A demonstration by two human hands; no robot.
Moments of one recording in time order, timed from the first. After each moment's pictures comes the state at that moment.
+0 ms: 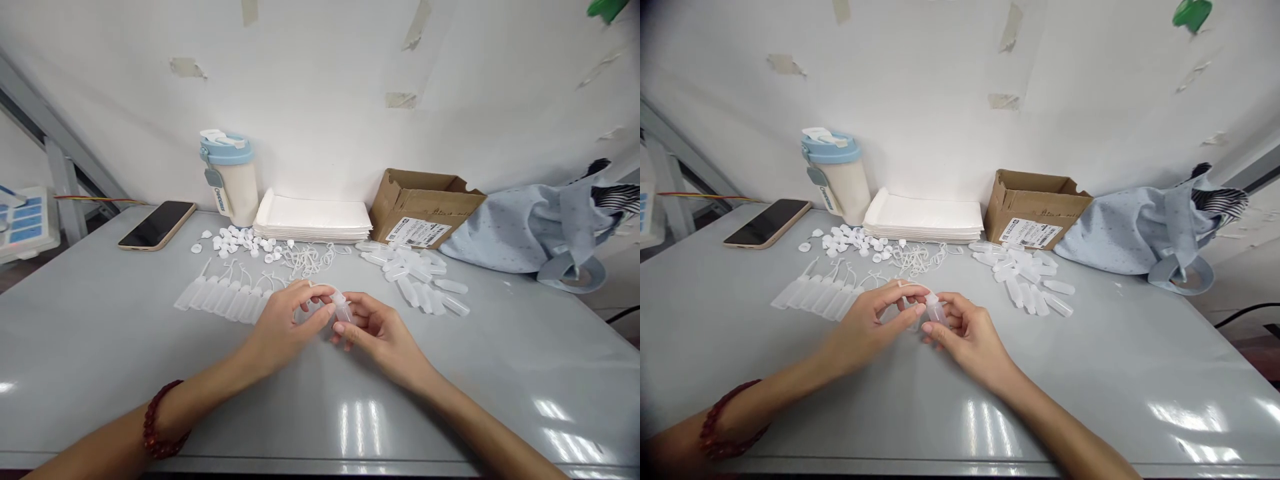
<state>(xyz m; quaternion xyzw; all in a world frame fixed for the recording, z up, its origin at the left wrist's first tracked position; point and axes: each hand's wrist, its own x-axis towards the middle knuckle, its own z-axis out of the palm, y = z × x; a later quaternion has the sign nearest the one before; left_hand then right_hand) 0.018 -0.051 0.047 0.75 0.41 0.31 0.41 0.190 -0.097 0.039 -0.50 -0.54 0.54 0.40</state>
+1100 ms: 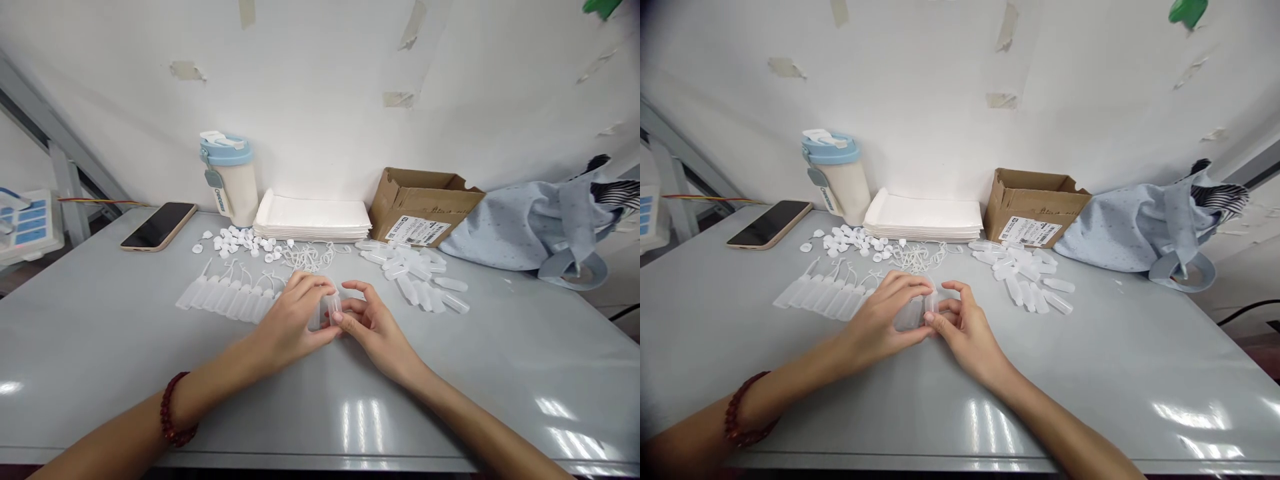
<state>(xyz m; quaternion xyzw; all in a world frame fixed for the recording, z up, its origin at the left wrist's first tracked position) 0.021 -0.042 0.028 0.87 0.27 0.36 0.19 0.188 -0.094 0.025 -0.50 -0.52 0.54 0.44</state>
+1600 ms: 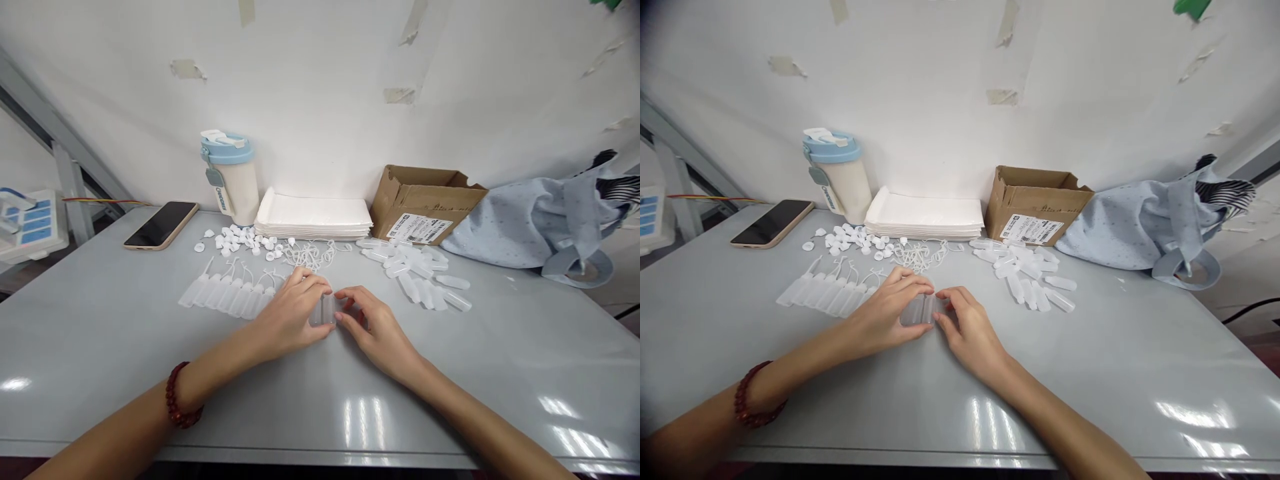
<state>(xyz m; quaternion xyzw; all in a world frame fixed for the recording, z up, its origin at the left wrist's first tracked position) 0.016 -0.030 0.025 0.91 0.29 0.22 0.19 0.195 -0.090 0.020 -0.57 -0.70 0.27 0.33</state>
